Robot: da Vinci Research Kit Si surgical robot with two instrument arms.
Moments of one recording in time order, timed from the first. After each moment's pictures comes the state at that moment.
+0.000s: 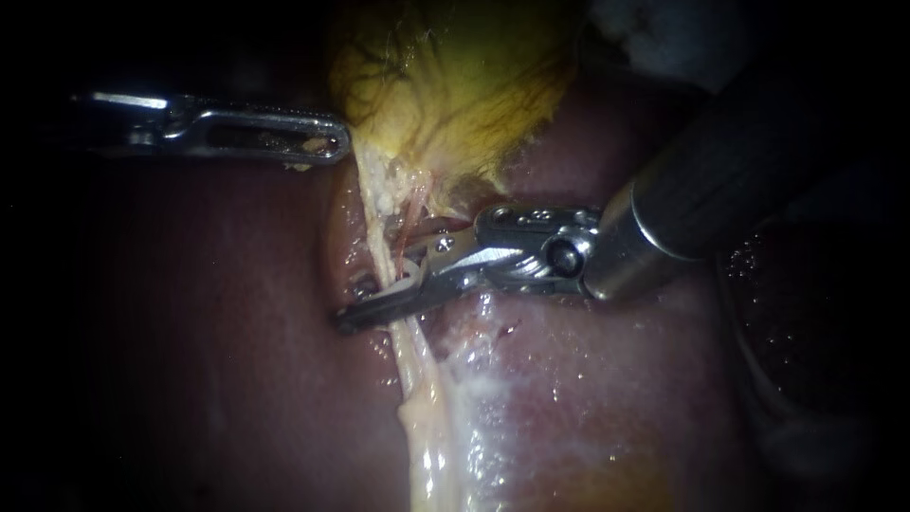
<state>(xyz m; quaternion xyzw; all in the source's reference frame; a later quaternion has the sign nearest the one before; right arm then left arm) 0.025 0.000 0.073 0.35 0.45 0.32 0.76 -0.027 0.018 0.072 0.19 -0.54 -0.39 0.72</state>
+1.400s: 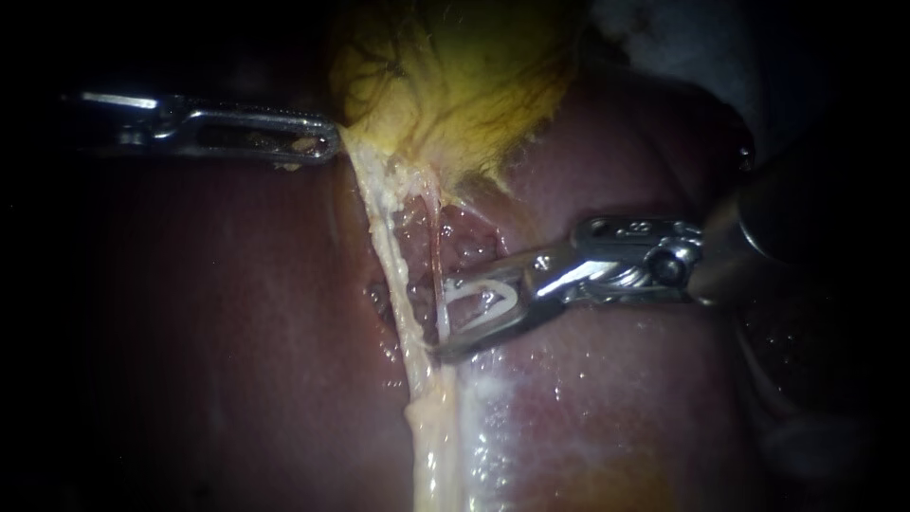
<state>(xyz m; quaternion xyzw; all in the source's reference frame) 0.015 -0.001 0.074 0.39 0.45 0.27 0.76 -0.026 0.018 0.072 0.19 -0.54 -0.39 0.72</state>
